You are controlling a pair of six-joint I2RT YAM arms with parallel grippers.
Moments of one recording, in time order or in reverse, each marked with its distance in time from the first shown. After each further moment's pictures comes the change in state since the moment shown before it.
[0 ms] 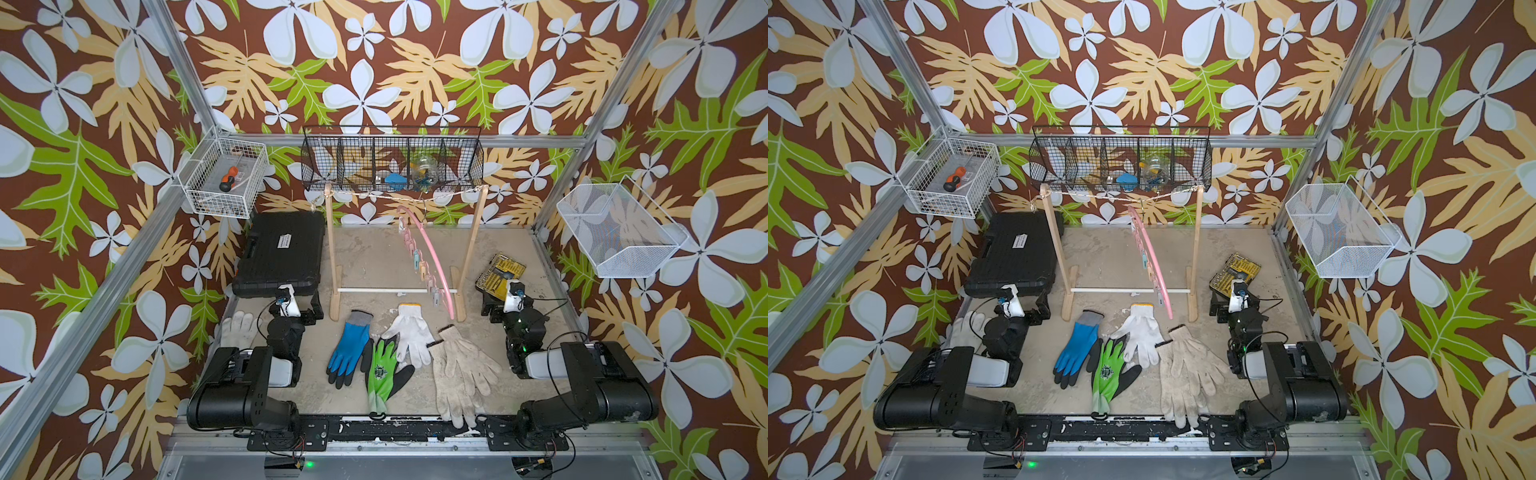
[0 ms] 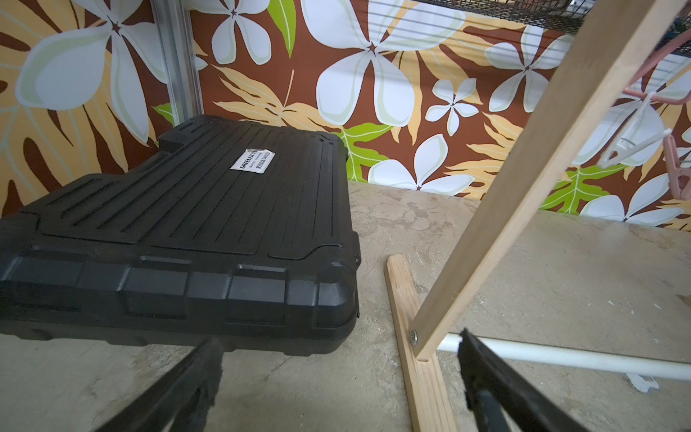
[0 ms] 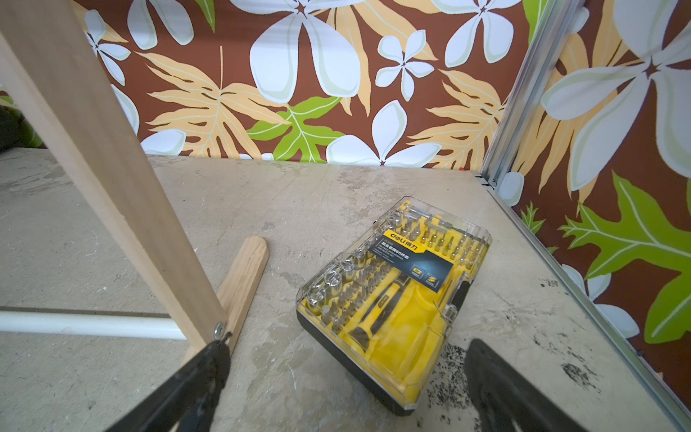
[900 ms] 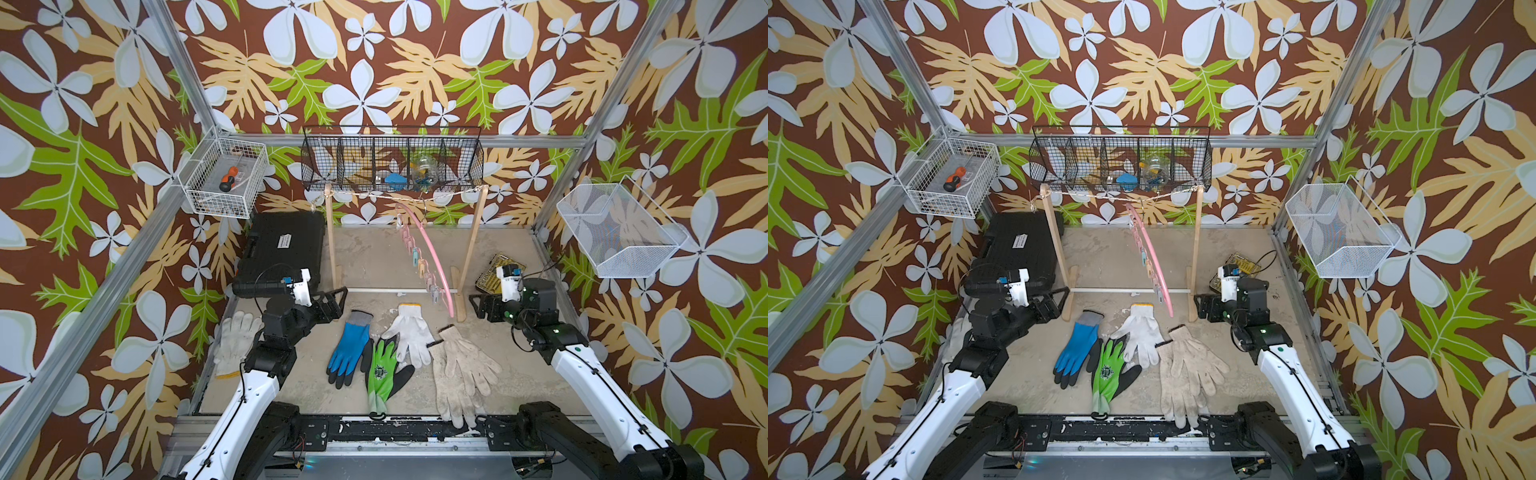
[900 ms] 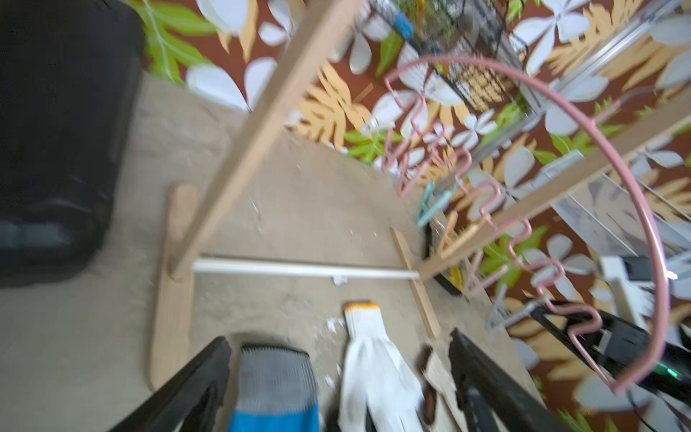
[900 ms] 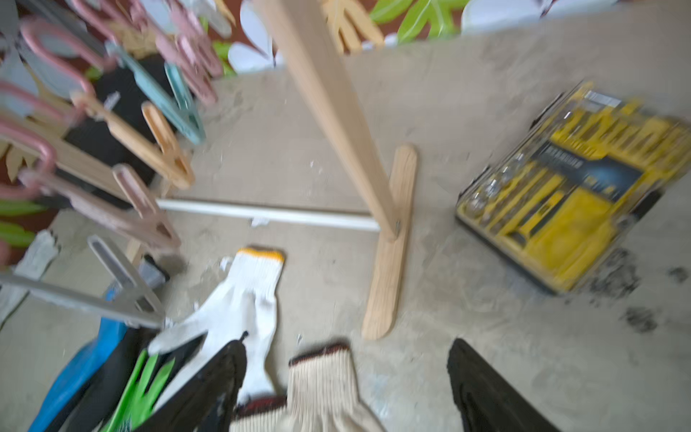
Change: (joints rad) left arm -0.217 -0.672 0.364 -1.249 0.406 -0.422; right arm 0.146 -0.484 0.472 -1.483 -0.285 0.245
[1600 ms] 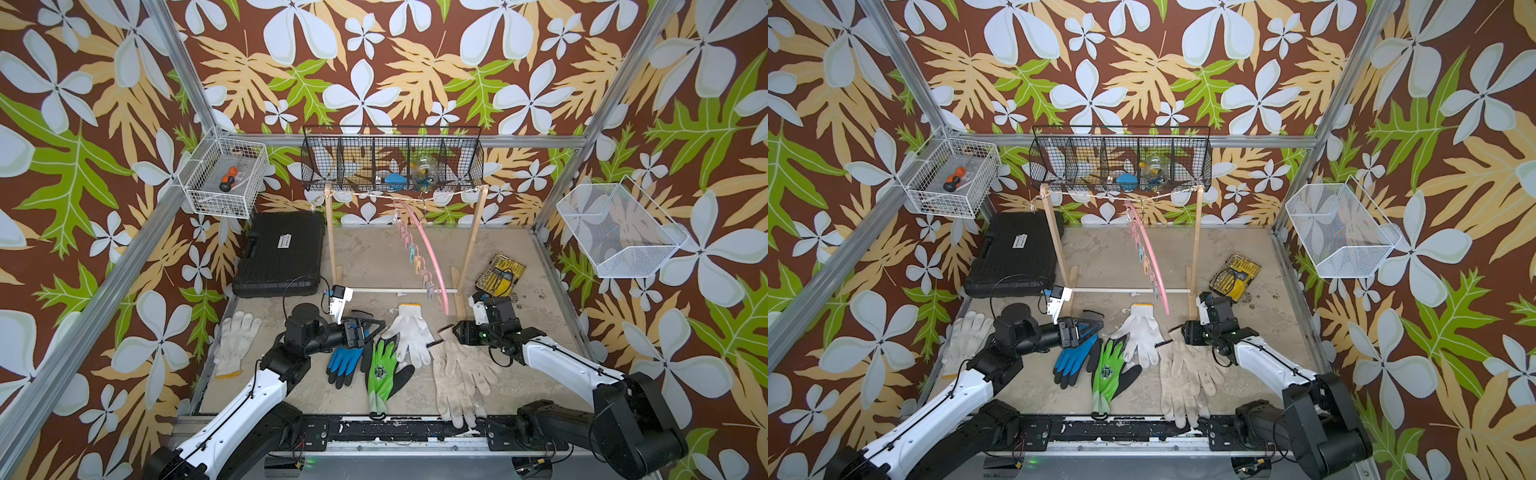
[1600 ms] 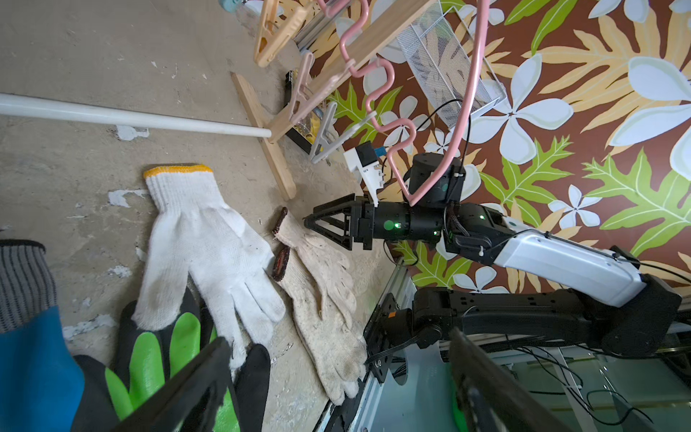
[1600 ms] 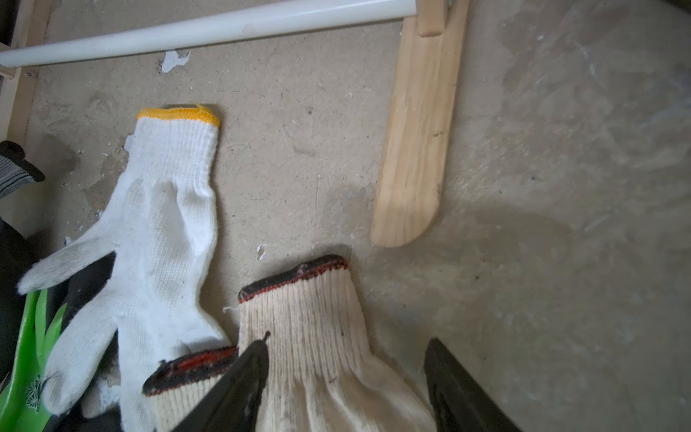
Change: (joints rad) left arm -0.232 0.075 -0.061 0.154 0.307 -0.201; right arm 0.142 0.290 -0.165 0.210 0.068 0.098
